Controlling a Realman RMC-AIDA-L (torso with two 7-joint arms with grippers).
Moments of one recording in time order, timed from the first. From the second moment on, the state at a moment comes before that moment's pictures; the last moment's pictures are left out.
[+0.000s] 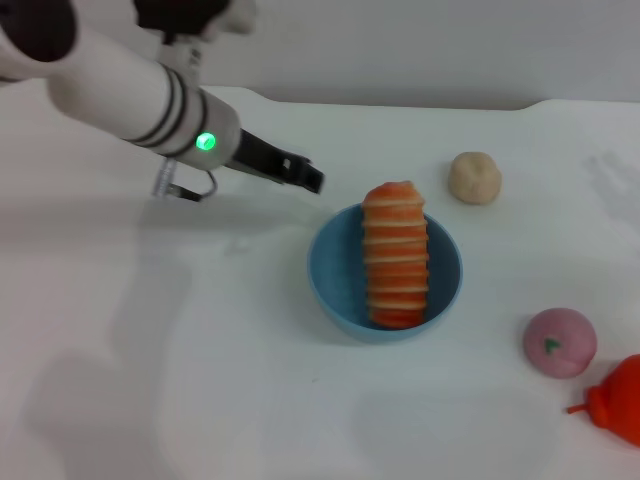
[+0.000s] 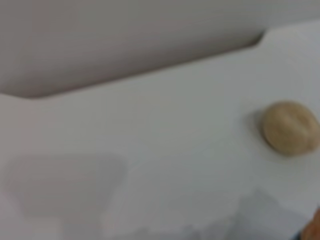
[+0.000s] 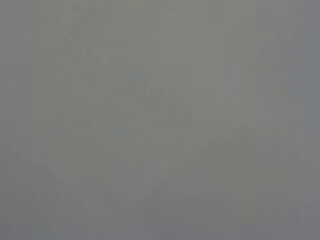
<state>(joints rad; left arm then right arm) -0.74 -2.05 1.43 0.87 -0.76 -0.97 0.38 0.36 2.07 -0.87 -0.53 -1.06 -1.25 1.38</state>
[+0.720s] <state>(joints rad) -0.25 -2.06 1.77 0.96 -0.92 0.34 0.60 0.36 2.07 -0.74 -0.48 -1.05 -1.25 1.38</state>
